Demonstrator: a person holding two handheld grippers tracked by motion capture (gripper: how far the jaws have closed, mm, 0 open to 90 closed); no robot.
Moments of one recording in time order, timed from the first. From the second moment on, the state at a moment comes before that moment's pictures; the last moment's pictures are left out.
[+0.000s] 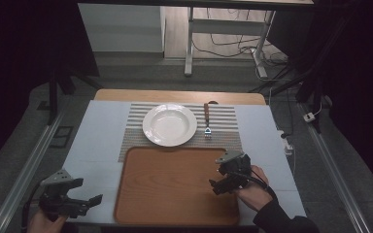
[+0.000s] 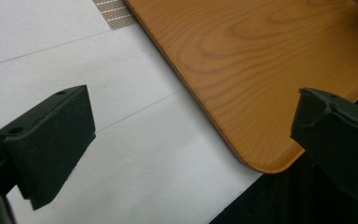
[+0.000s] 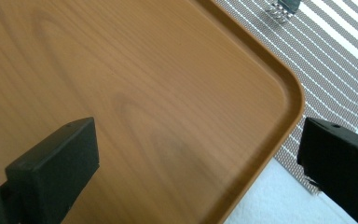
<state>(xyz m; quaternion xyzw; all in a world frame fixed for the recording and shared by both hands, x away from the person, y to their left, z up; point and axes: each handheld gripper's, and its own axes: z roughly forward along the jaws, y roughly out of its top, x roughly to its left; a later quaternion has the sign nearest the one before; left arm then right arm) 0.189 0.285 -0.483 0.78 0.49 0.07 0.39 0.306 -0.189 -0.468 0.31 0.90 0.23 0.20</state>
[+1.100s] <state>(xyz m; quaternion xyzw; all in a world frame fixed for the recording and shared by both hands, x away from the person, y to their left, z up) 0.189 0.287 -0.484 0.77 0.49 0.06 0.40 0.383 -0.139 -0.474 0.19 0.92 0.10 0.32</state>
